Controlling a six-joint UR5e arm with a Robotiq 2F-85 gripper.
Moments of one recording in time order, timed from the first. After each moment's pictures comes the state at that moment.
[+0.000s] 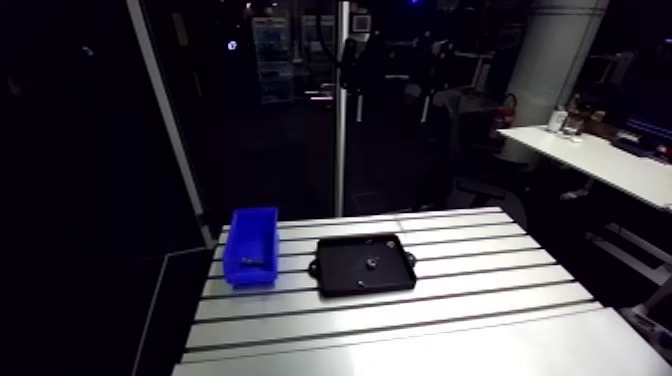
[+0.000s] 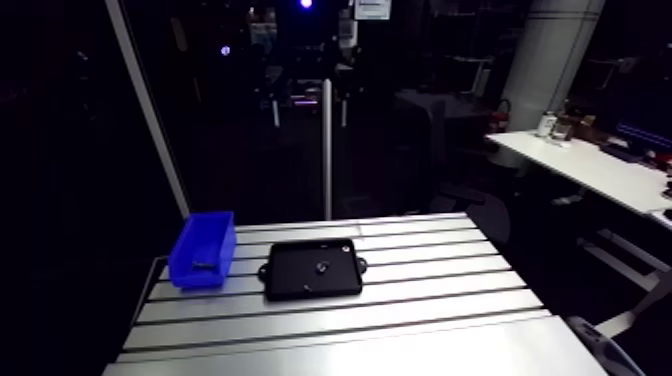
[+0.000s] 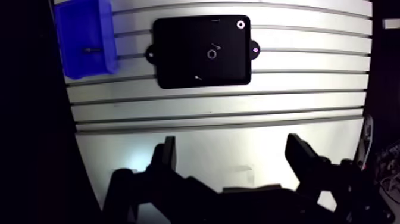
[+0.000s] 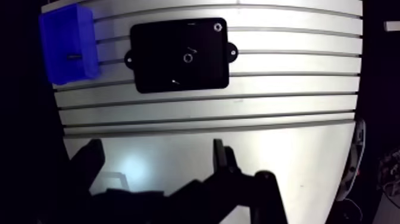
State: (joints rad) arm -0.15 -1.48 1.48 -1.56 -1.57 -1.67
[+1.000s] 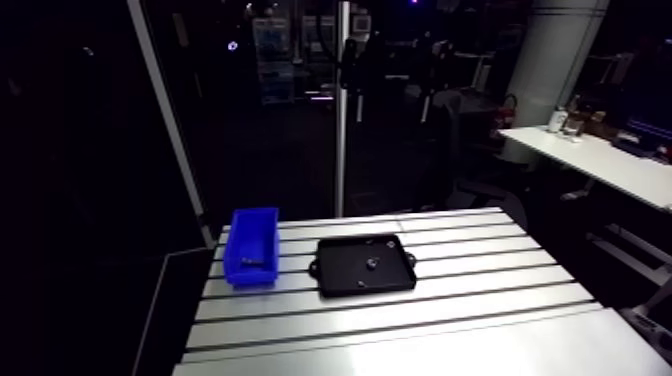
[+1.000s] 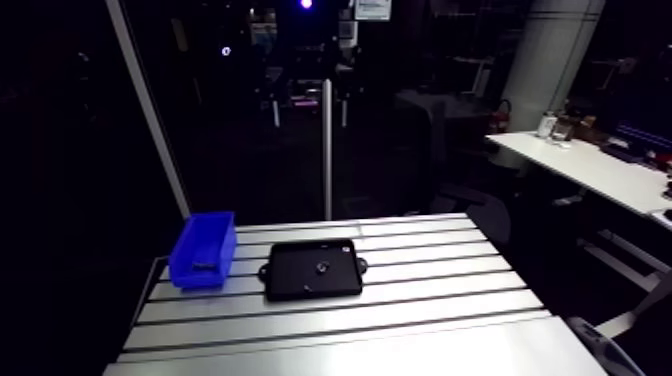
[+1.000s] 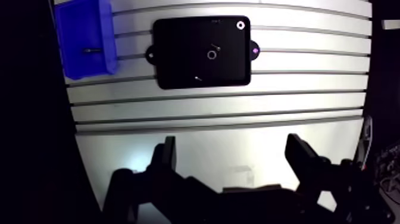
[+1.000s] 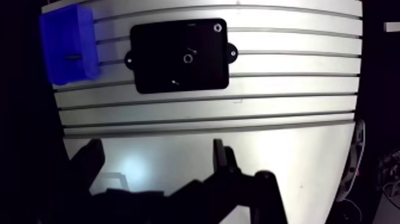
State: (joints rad) arm -0.14 -1.48 1.48 -1.56 -1.57 -1.67
